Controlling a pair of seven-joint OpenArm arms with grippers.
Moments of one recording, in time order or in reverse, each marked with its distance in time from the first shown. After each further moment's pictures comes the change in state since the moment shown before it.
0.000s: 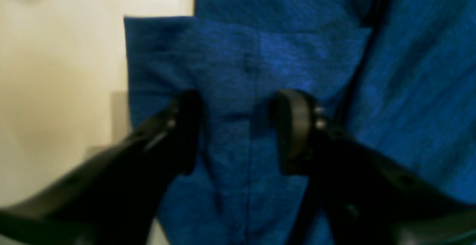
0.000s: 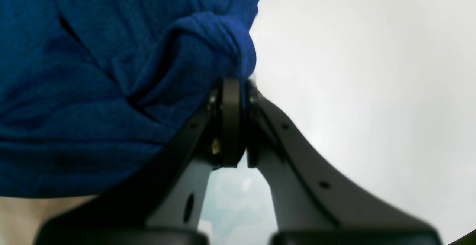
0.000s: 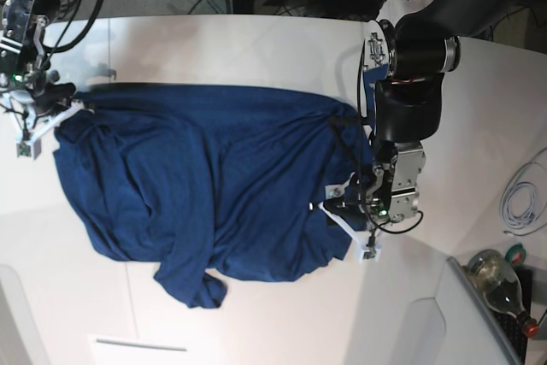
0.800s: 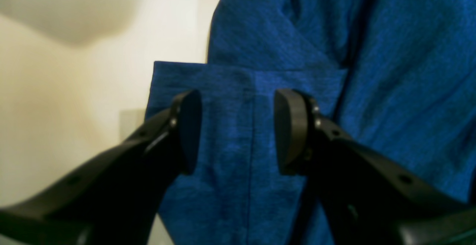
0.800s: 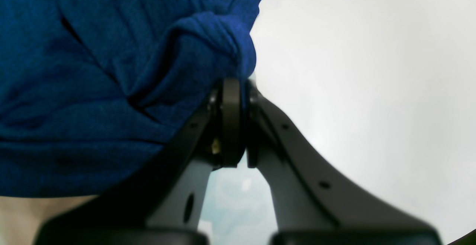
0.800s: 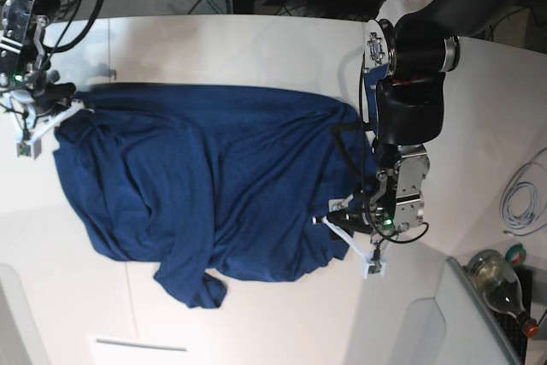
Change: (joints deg) left arm -0.1 0.0 0.0 4.0 -0.2 0.0 -0.2; right arm 0.0 0.0 0.0 0.0 0.0 0.0 0.0
